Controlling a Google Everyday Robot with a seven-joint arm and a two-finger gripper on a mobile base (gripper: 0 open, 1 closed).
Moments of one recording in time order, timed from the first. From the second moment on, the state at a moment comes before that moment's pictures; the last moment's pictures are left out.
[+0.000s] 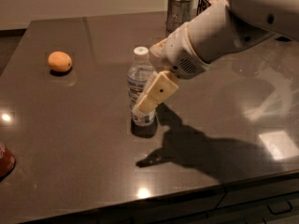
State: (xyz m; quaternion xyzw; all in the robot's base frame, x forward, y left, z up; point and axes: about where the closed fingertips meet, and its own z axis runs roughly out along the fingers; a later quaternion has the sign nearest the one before) arm 0.492 0.004 0.945 -0.61 0.70 0.19 0.33
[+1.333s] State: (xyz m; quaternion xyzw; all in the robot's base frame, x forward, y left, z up) arm 0.535 0.064 0.964 -0.60 0.69 0.24 0.33
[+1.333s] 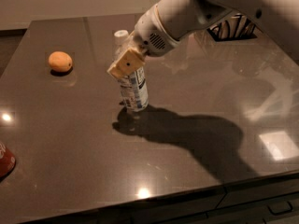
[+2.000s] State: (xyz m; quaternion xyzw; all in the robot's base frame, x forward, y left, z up) arm 0.608 0.125 0.995 -0.60 0.65 0.28 0.37
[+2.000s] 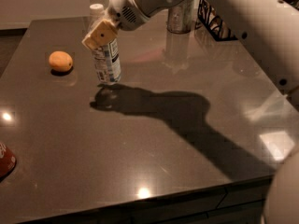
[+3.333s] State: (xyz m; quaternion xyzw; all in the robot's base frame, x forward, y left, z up) arm 0.679 0.210 0.974 -0.59 0.62 0.31 0.41
